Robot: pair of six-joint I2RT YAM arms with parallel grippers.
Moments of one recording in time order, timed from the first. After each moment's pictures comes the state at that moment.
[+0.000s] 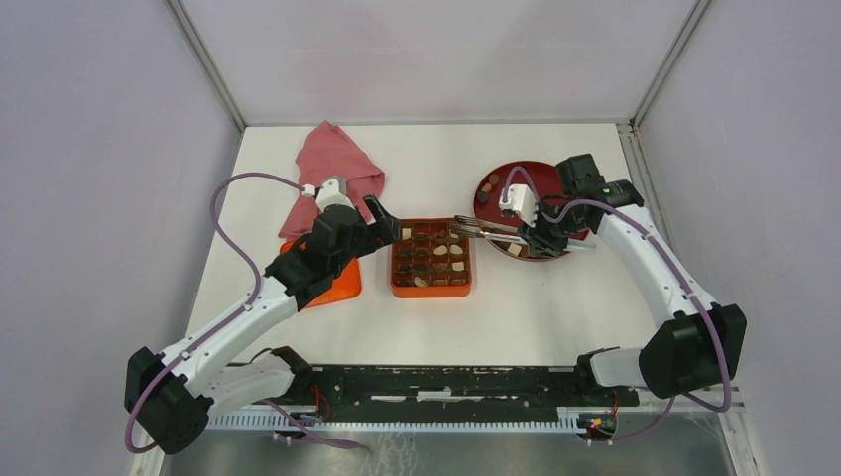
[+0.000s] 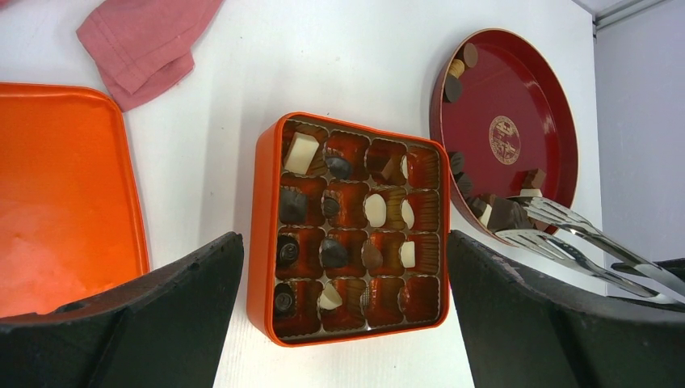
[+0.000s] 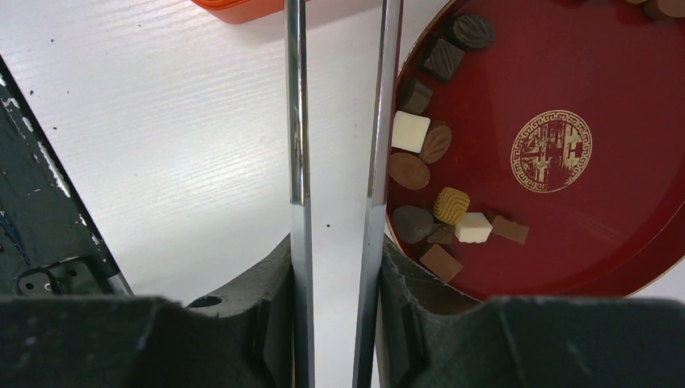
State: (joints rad) left arm -0.65 1.02 0.80 -0.28 -0.34 -0.79; right arm 0.24 1.35 1.21 -1.05 -0.47 -0.96
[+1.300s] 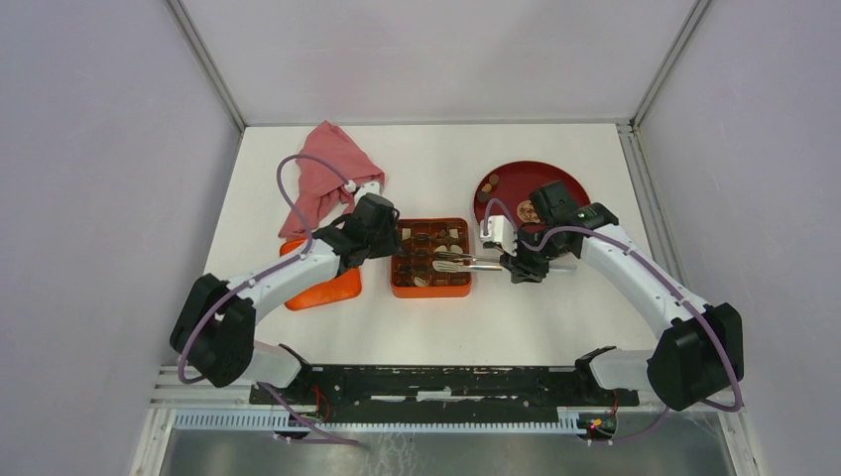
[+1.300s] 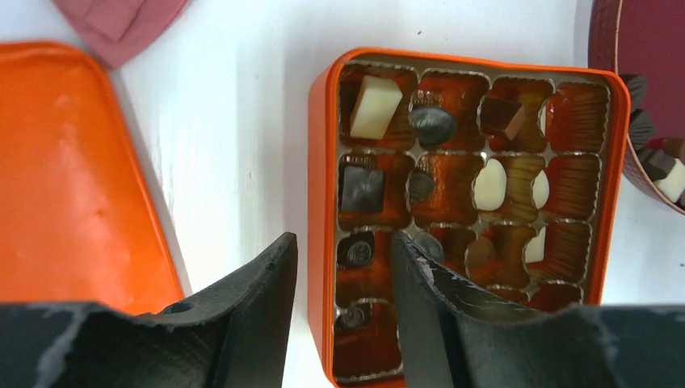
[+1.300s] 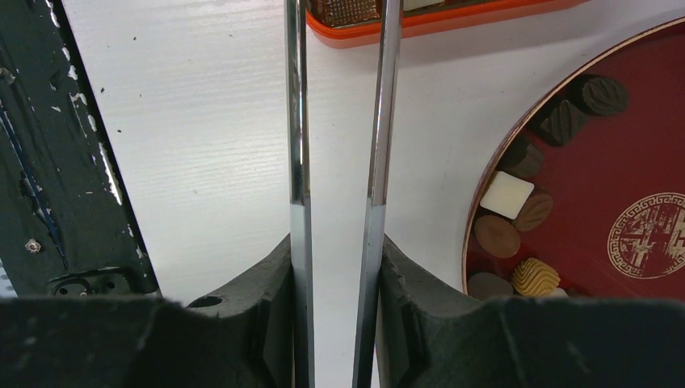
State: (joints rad) left arm -0.62 1.37 0.86 -0.30 -0.27 -0.68; right arm 0.39 1.30 1.03 -0.96 -0.49 -0.93
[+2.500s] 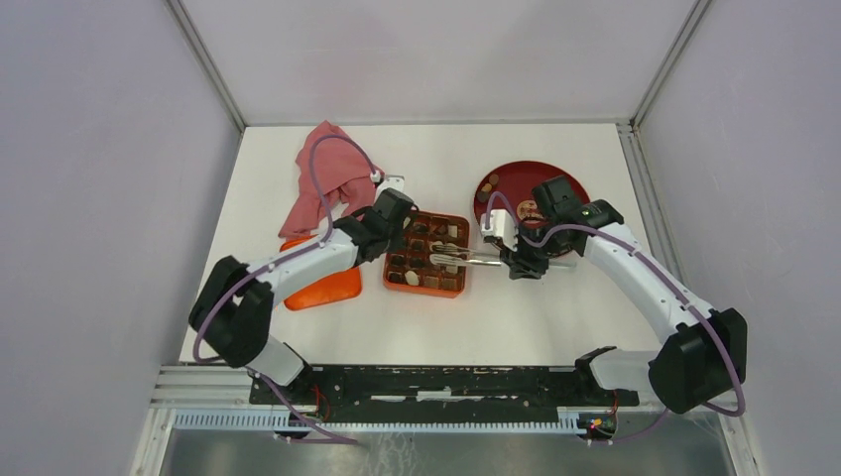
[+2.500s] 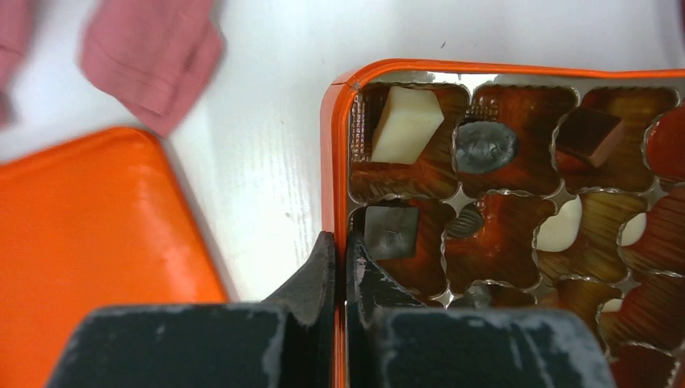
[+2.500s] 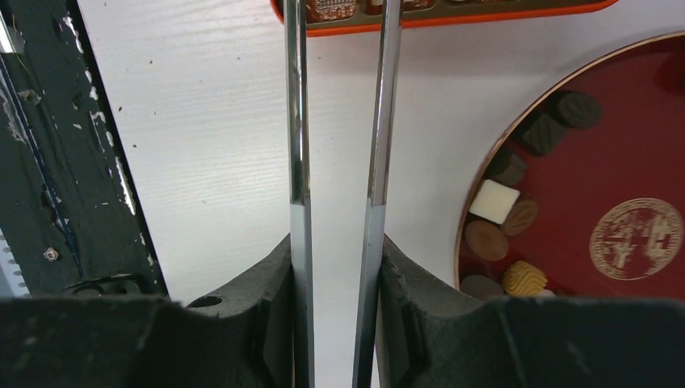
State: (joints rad) left arm -0.66 1.58 1.03 -0.38 -0.37 -0.45; right arm 0.39 1.29 1.04 -0.97 -0.52 -0.91
